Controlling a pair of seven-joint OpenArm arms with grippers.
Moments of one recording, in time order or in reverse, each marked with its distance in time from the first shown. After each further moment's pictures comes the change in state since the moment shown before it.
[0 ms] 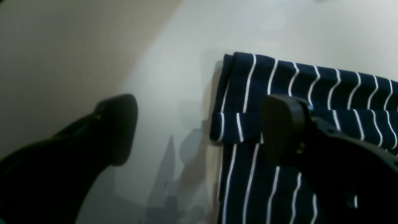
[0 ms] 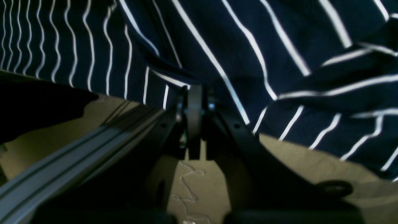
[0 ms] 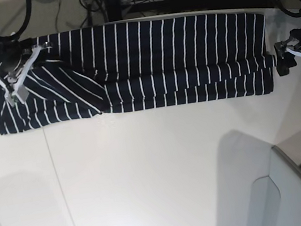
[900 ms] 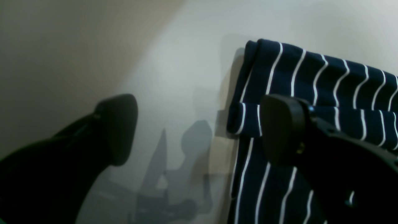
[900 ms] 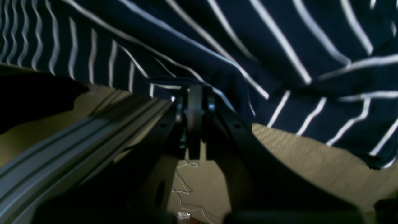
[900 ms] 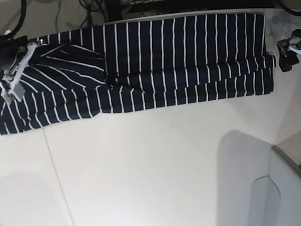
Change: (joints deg) left arm -1.4 -1.7 -0.2 -5.7 0.0 0.0 -0.2; right arm 0.5 1.9 0.0 -0.2 -0.7 -0.2 -0.8
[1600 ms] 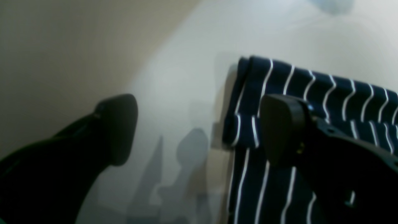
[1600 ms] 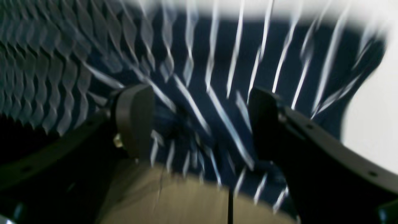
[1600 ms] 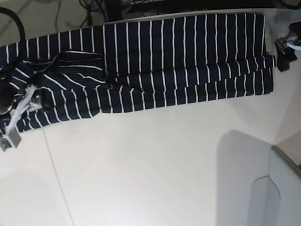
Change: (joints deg) left arm 0.9 -0.2 0.0 -5.8 -0.2 -7.9 -9.1; right arm 8.6 1.3 0.5 4.3 0.9 0.2 5.9
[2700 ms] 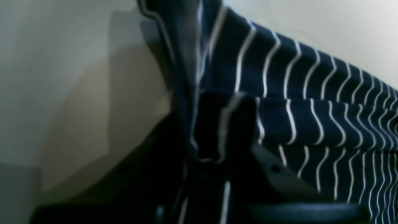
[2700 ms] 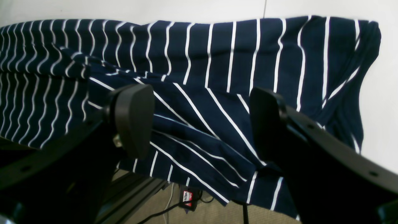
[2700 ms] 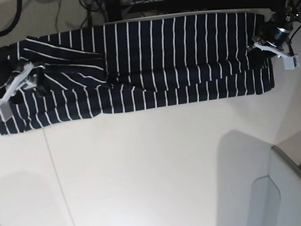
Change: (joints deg) left arm -5.8 3.7 9.9 -17.6 -2.6 -0.8 -8.1; right arm -11.5 0.0 -0.4 -3.5 -0.9 0.0 21.1
